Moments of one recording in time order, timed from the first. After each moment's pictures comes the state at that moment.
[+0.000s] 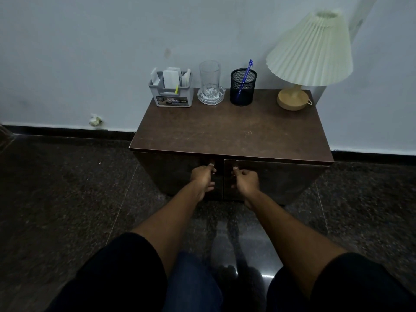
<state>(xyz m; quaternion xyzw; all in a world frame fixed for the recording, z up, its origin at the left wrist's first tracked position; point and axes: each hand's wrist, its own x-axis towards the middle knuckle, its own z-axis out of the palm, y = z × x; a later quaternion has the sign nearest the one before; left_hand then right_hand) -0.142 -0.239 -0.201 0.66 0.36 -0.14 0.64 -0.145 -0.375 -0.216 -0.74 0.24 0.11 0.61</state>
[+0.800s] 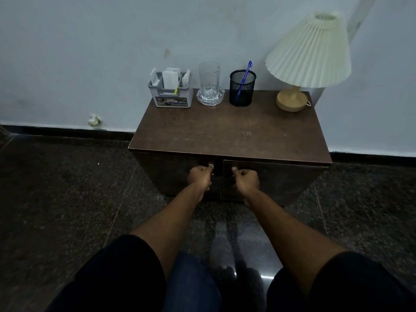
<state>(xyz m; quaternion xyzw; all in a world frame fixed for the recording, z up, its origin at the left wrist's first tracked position) -0.146 -0.239 -0.200 0.73 0.33 -0.08 0.59 -0.140 -0.377 -0.212 -0.78 0.23 0.10 0.57</state>
